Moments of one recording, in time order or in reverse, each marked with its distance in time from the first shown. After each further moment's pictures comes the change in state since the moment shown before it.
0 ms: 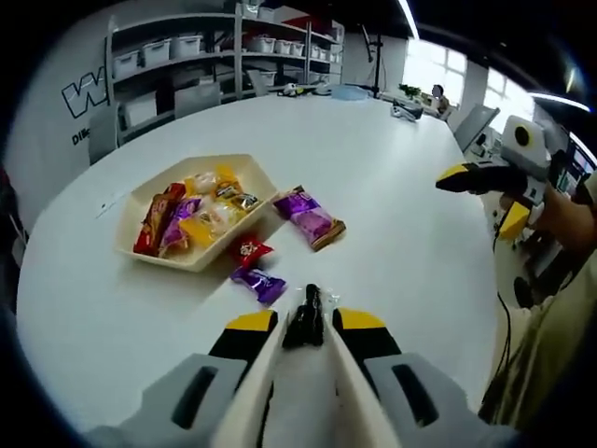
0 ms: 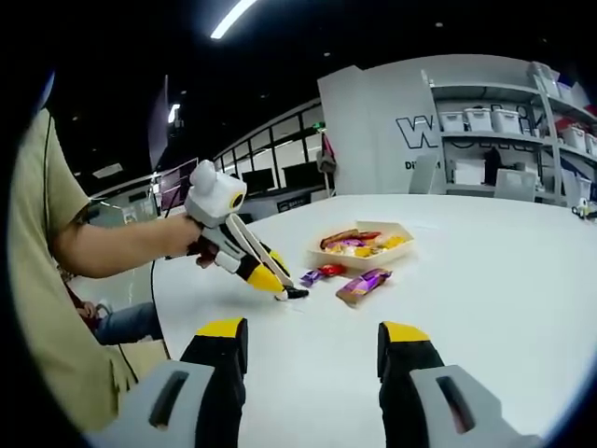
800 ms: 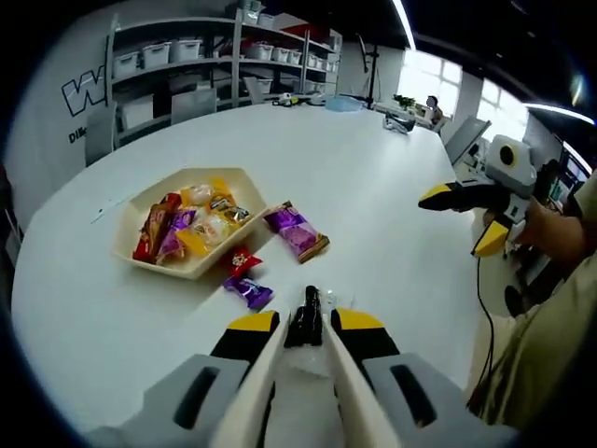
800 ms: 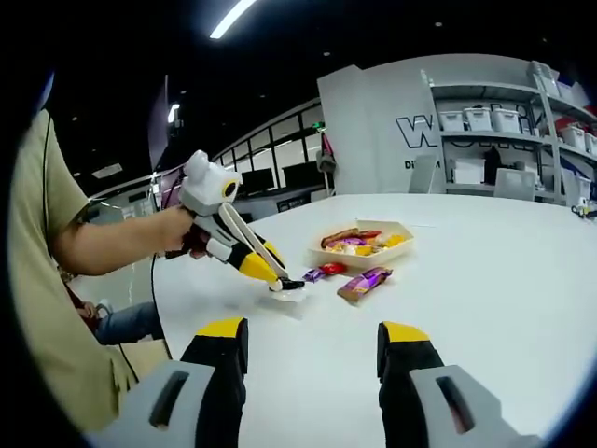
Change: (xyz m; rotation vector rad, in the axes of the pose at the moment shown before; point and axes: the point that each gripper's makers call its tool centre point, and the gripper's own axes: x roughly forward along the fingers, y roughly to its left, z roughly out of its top) left arm -0.021 -0.009 0.017 -0.015 -0.049 -0.040; right arm -0.001 0.002 -0.002 0.002 0.001 -0.001
